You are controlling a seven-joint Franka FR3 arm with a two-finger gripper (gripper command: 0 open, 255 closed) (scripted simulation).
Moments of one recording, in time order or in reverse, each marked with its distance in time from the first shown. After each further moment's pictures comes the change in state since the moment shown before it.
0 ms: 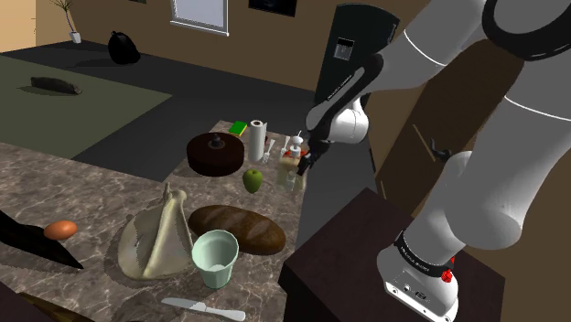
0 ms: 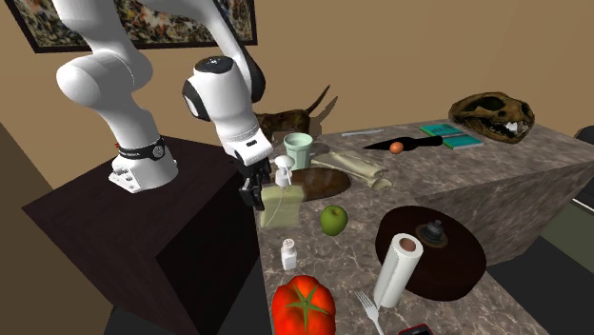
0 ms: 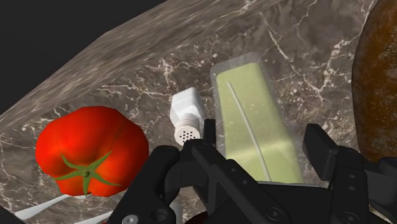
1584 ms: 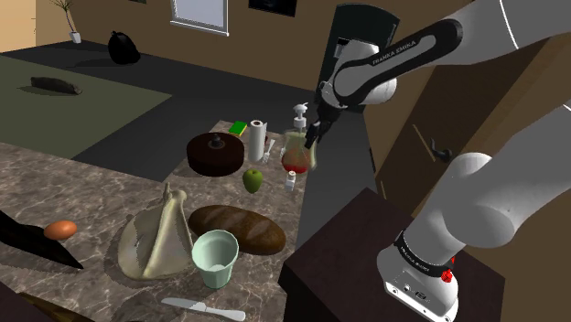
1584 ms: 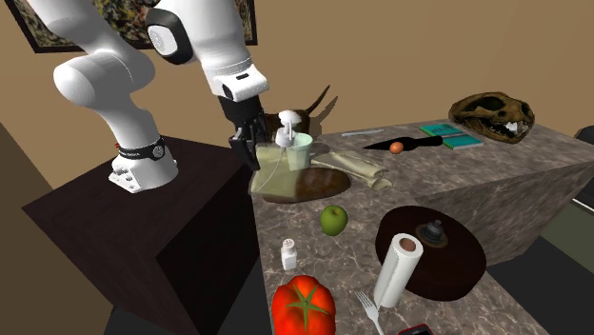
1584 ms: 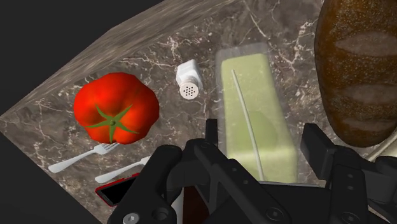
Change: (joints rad) arm -0.097 -0.365 0.019 0.033 -0.455 -0.354 0.365
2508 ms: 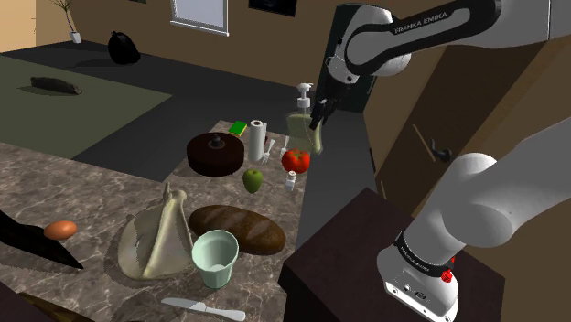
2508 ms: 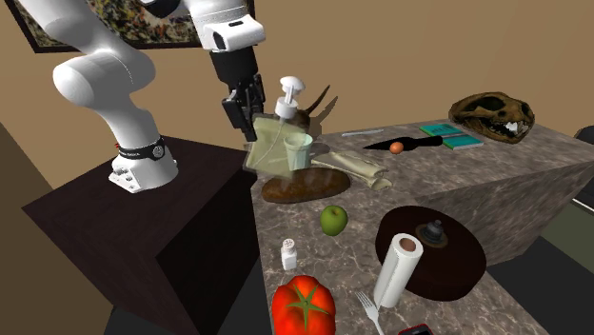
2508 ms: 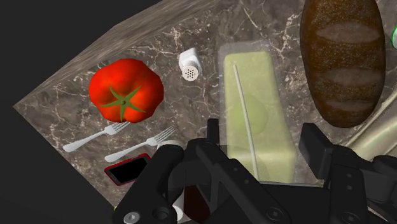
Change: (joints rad) arm -0.025 -0.122 0.034 0.103 -0.045 -0.222 0.052
